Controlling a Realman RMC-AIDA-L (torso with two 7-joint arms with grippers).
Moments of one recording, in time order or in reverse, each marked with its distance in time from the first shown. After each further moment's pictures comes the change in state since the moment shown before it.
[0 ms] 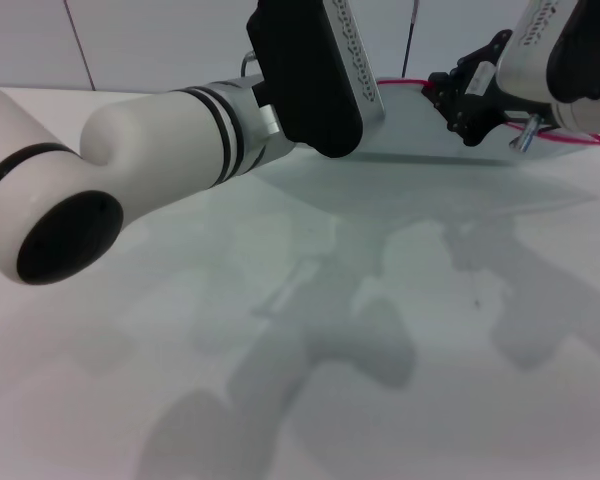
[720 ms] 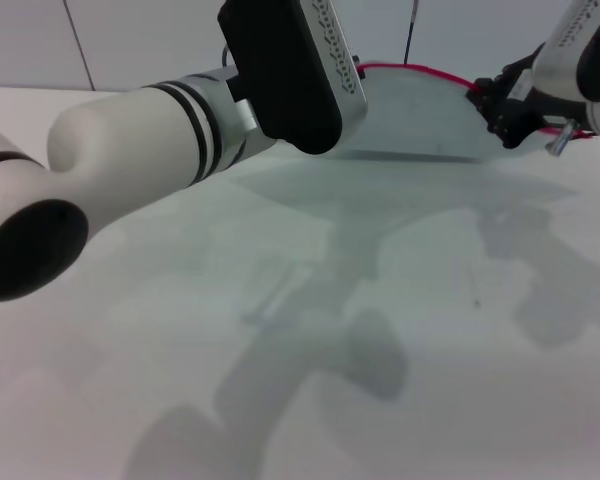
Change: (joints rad) left arm 0.075 0.000 -0.014 -0.100 0.000 0.000 0.037; right arm -0.004 -0.005 0.073 0.093 -0.034 0.041 -0.006
